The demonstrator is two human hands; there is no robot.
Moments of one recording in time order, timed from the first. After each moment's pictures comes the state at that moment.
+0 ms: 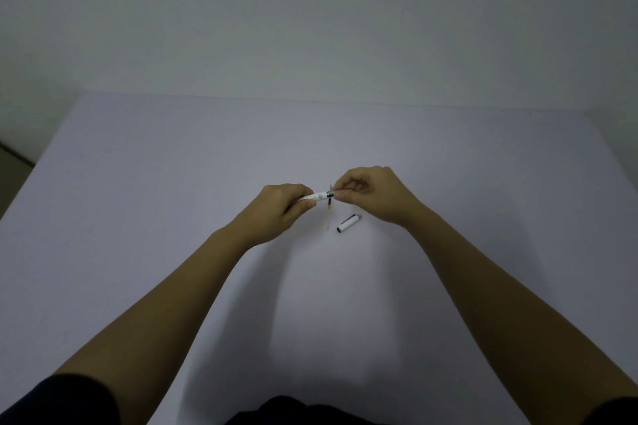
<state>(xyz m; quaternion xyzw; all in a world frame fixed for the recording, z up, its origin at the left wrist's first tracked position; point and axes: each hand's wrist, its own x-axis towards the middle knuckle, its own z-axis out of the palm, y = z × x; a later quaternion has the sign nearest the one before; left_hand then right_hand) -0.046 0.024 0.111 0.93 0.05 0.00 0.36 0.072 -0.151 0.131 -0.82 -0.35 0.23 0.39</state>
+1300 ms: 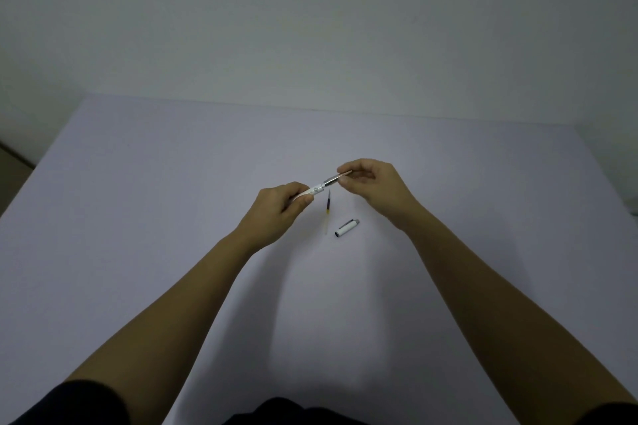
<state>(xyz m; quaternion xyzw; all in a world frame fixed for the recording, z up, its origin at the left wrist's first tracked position) -0.053 0.016 0.114 0.88 0.13 0.05 0.45 0.068 -0.146 0.140 -0.77 -0.21 0.27 0.54</state>
